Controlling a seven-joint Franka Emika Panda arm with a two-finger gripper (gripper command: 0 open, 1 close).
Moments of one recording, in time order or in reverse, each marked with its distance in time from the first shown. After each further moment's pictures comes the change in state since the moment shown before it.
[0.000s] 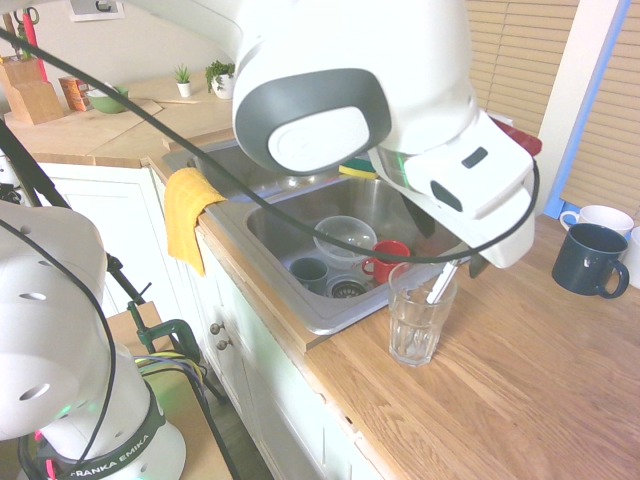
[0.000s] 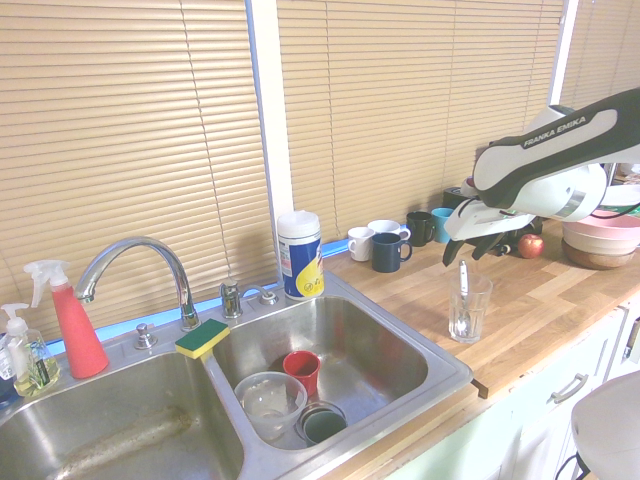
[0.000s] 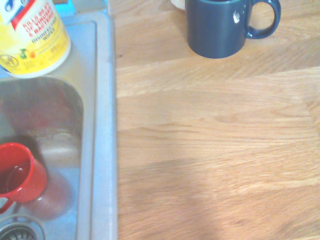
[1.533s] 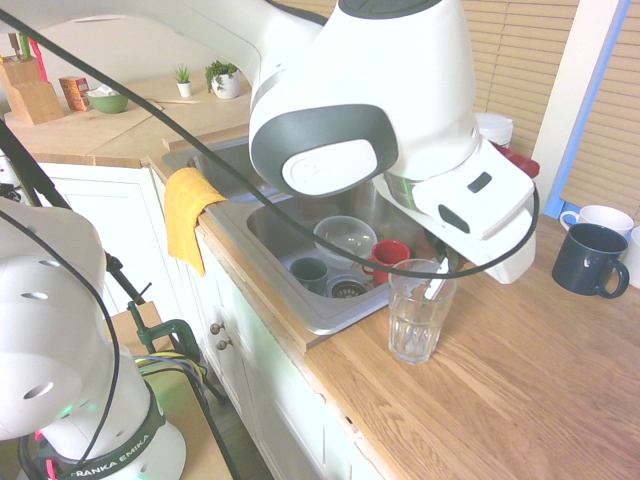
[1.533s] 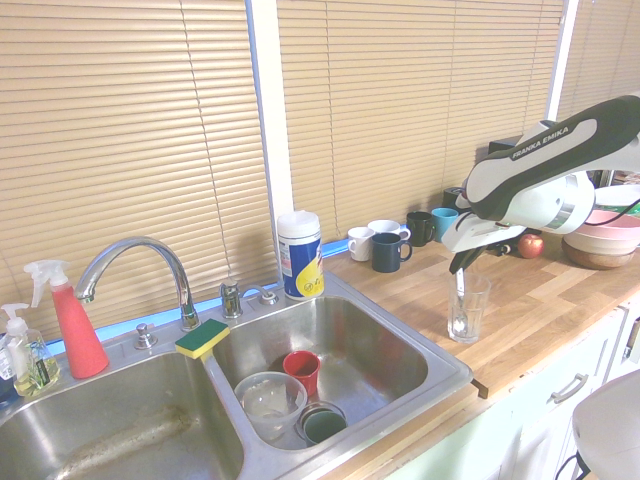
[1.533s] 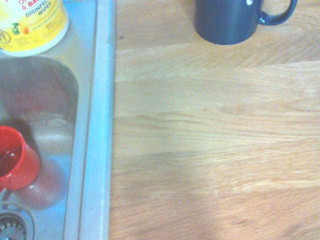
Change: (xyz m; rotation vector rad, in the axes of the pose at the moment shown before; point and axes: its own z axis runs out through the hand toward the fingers) arm -0.005 0.002 0.020 -0.008 -0.006 -0.052
